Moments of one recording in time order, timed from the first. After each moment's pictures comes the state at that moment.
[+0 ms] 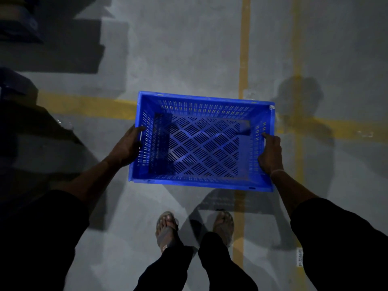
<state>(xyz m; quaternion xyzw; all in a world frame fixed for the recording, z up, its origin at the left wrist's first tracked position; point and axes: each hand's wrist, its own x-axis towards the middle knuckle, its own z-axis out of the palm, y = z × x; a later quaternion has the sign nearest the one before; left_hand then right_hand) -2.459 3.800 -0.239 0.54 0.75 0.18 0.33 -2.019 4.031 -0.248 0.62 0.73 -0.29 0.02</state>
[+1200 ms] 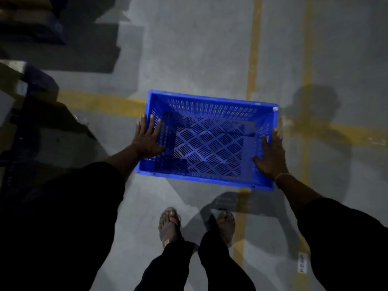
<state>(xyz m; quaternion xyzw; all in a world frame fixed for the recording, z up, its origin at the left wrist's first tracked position) -2.423 3.824 -0.241 0.53 0.78 -0.12 0.32 -2.000 4.024 -0.237 0.51 0.81 -0.23 0.14</state>
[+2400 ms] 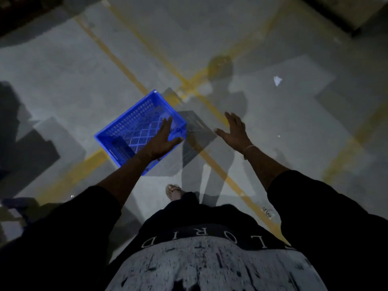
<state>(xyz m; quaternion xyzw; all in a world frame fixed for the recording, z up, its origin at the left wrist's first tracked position) -2.152 3.727 0.177 0.71 0.51 0.04 0.49 -1.848 3.672 0.171 0.76 0.53 -0.34 -0.15</state>
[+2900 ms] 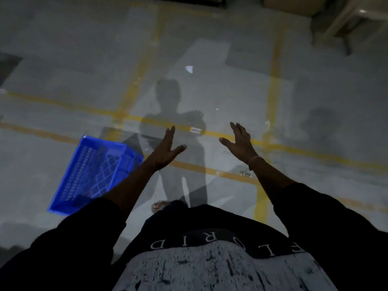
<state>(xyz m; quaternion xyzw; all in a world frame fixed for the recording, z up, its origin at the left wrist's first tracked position) -1.940 3.575 0.213 0.80 0.30 -0.07 0.52 -1.723 3.352 0.203 0.88 0.25 -0.27 -0.31</state>
